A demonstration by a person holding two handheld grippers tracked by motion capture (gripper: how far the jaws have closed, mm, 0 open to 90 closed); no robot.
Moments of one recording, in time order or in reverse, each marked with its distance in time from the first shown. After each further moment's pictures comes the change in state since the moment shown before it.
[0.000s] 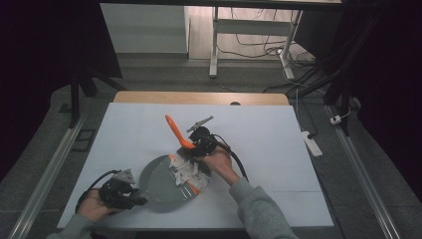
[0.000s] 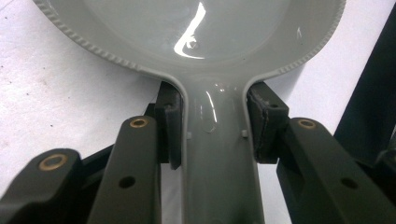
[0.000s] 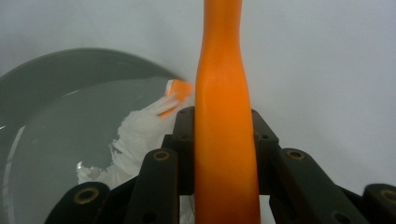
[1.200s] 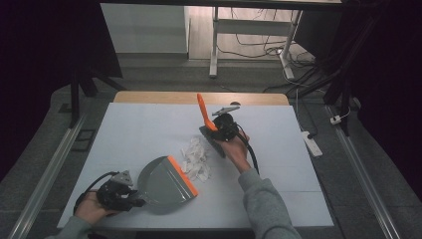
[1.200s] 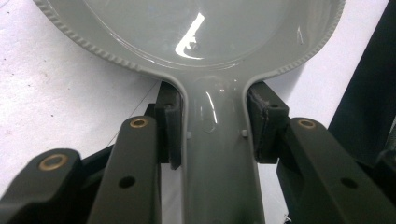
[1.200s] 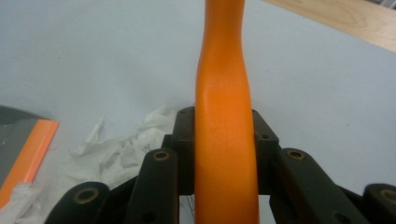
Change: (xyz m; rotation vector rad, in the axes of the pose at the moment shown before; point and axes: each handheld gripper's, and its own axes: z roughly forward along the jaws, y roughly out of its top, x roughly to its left) left arm -0.003 -0.004 -0.004 0.000 0.008 0.009; right arm -0.072 -0.011 -0.030 -0.142 -0.233 0.136
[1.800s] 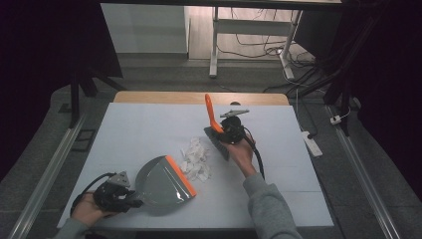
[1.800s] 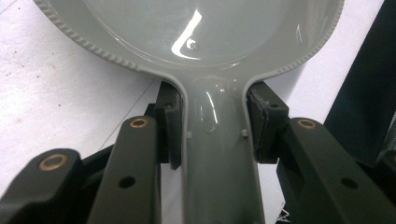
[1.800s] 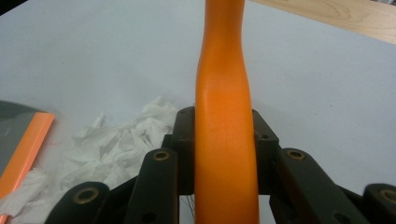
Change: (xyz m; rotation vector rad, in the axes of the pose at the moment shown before) left arm -0.002 -0.004 -0.005 -0.010 0.014 0.003; right arm -0.009 -0.016 -0.017 -0.049 0.007 0.060
